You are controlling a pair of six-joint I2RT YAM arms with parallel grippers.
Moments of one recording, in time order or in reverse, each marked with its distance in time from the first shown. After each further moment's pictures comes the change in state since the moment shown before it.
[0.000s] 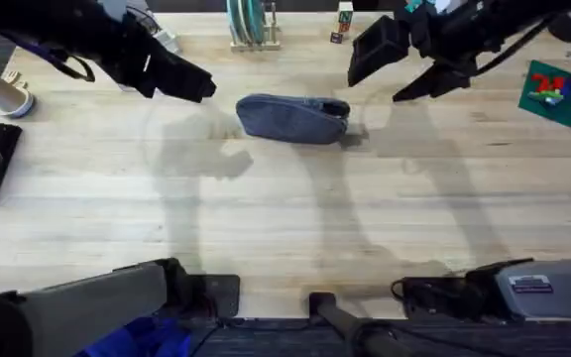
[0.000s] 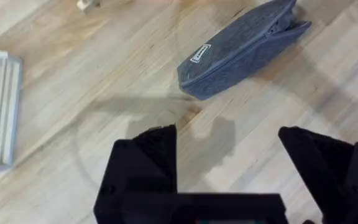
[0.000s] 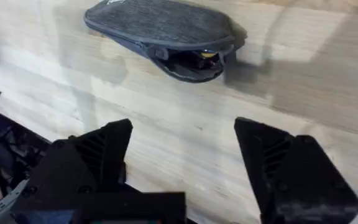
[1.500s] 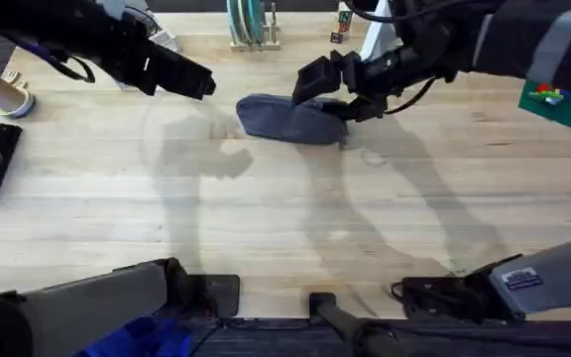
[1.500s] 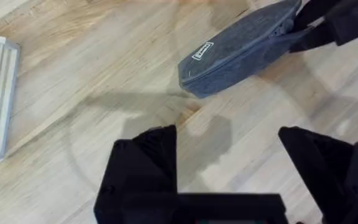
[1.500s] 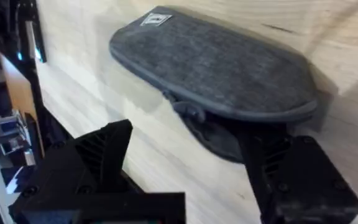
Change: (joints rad) left arm 0.000 0.000 0.000 0.000 -0.013 -0.058; right arm 0.132 0.135 -0.304 0.605 -0.192 0.204
